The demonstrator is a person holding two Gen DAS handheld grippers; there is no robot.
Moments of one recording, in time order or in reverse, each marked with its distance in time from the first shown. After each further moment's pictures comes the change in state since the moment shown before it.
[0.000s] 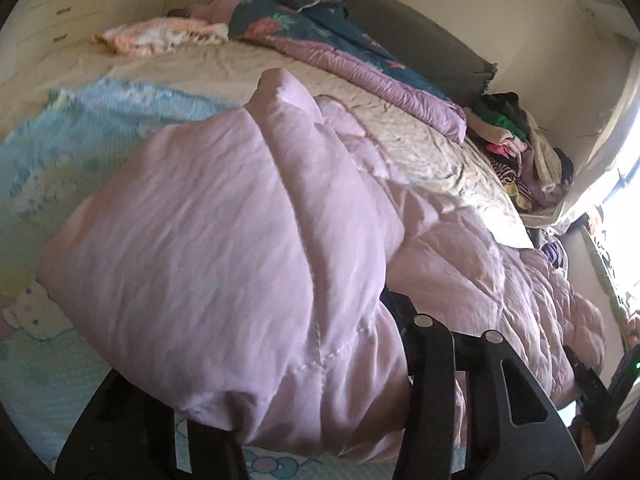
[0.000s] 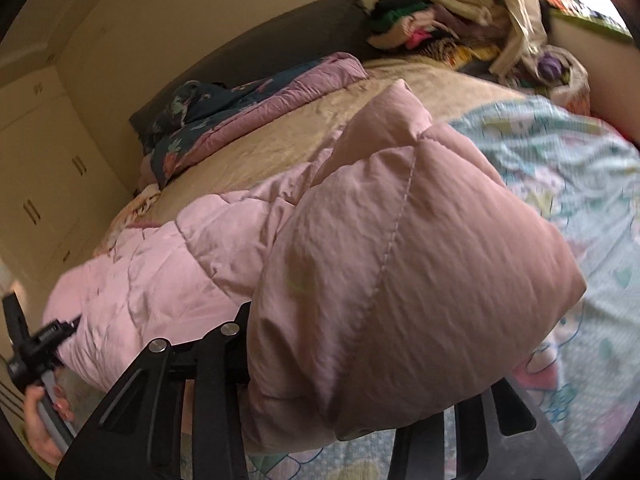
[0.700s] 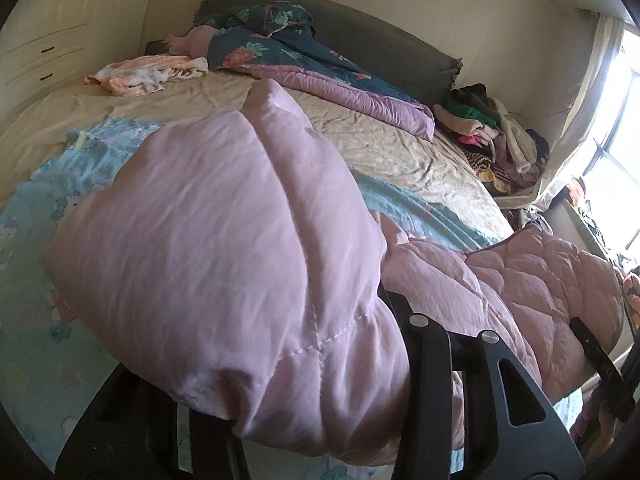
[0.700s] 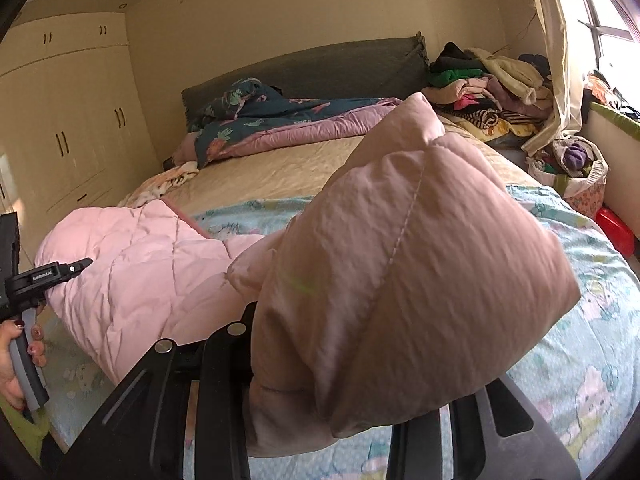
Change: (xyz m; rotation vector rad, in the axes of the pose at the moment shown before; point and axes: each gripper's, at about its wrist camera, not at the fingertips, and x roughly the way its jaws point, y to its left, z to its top) left arm -0.094 -0.010 -0.032 0.113 -0.040 -0.028; right arm -0.104 0.060 -0.030 -0.256 -0.083 0.018
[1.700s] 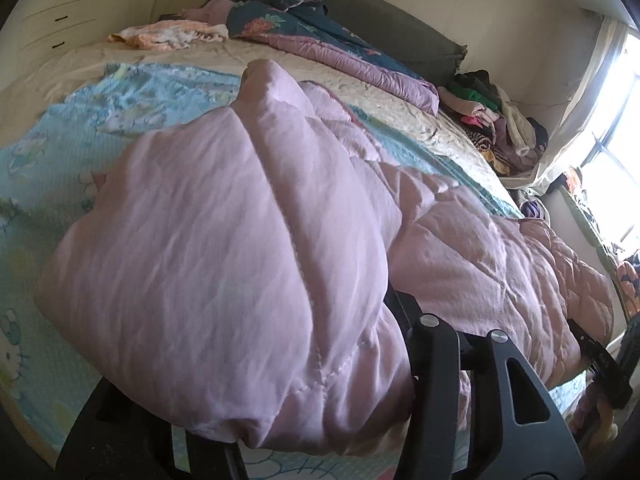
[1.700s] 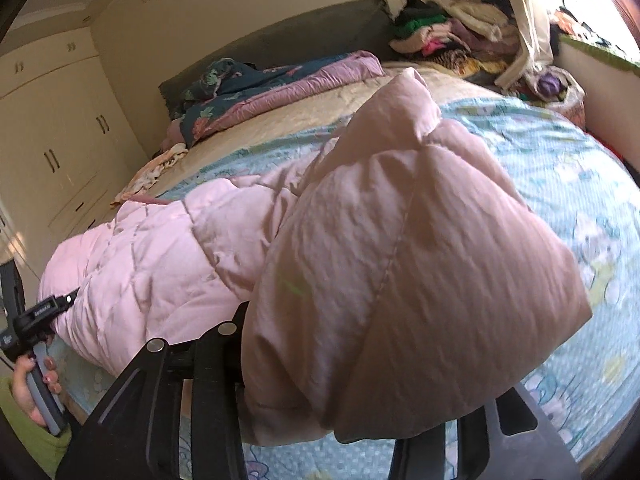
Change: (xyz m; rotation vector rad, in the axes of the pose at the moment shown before) left arm -0.032 0.061 -0.099 -0.045 0.065 -0.020; right arm -0.041 -0.004 -0.108 0.181 0.112 -0.010
